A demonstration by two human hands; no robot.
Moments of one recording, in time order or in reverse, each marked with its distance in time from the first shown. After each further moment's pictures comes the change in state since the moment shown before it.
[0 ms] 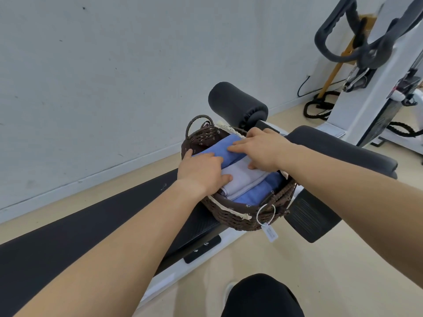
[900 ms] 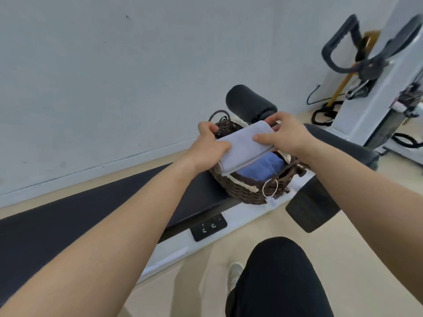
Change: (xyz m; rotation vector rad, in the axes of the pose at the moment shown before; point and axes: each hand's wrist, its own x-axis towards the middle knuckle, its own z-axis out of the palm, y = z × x) left_hand -0.096 -0.014 -0.056 -1.054 0.138 -0.265; right_hand -0.085 -0.048 -0.062 1.266 0.342 0.491
